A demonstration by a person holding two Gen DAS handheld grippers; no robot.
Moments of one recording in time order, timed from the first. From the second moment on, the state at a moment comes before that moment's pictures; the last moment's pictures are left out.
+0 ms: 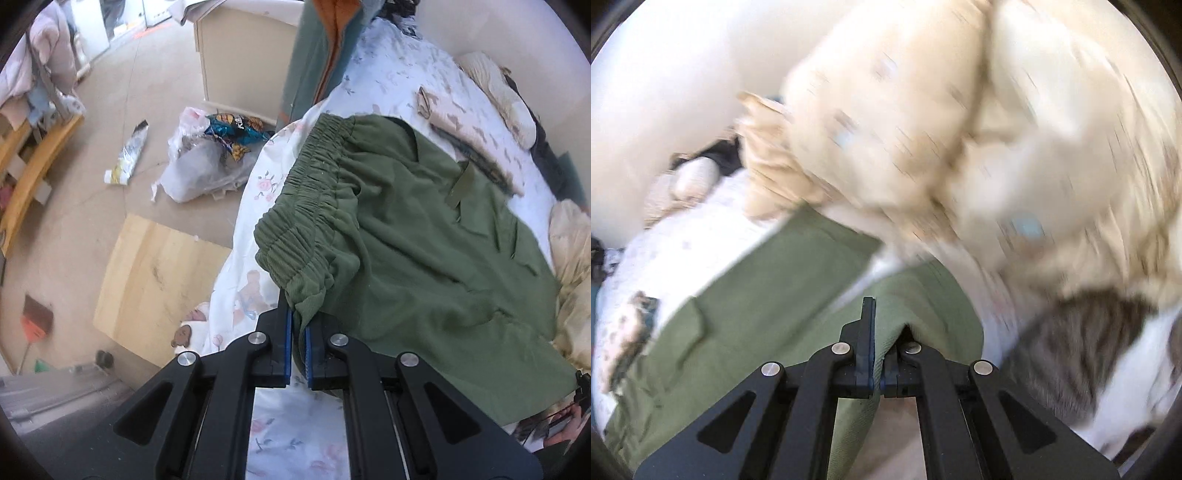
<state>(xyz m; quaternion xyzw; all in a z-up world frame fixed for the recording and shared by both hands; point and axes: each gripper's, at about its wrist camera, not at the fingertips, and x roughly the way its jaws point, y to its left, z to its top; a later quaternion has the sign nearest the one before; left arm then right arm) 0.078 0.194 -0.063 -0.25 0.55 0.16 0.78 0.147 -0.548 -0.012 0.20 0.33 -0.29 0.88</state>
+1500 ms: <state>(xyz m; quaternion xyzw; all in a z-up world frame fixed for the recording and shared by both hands) 0.356 0.098 -0.106 -0.05 0.52 0.03 0.85 0.449 -0.283 -0.122 -0.08 0.53 0.15 0.83</state>
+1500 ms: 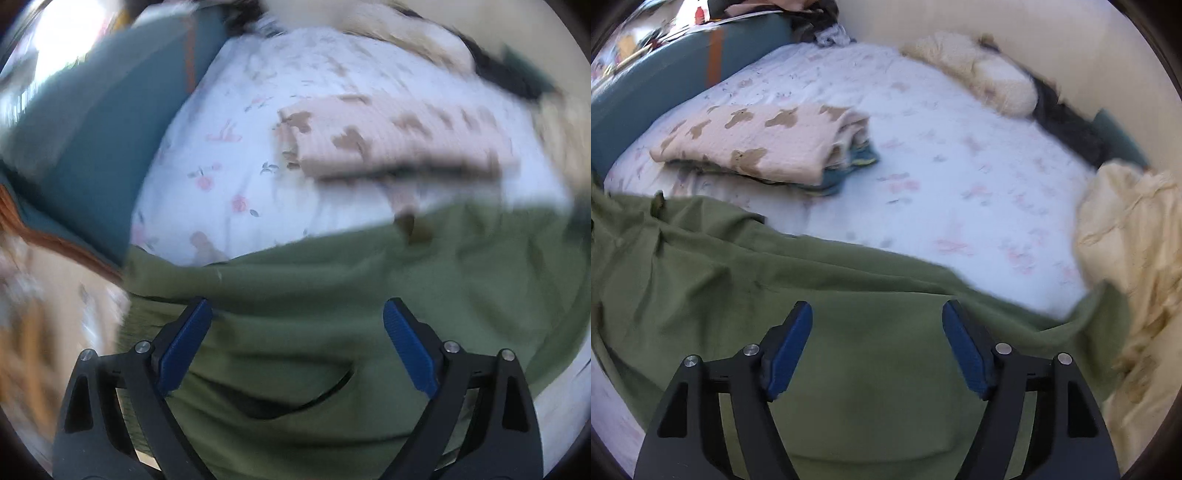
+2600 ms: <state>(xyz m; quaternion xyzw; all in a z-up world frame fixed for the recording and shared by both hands) 0.387 0.109 -0.130 0.05 0.50 0.09 0.86 0.500 -0.246 -0.158 0.14 0.54 0.07 0.83</state>
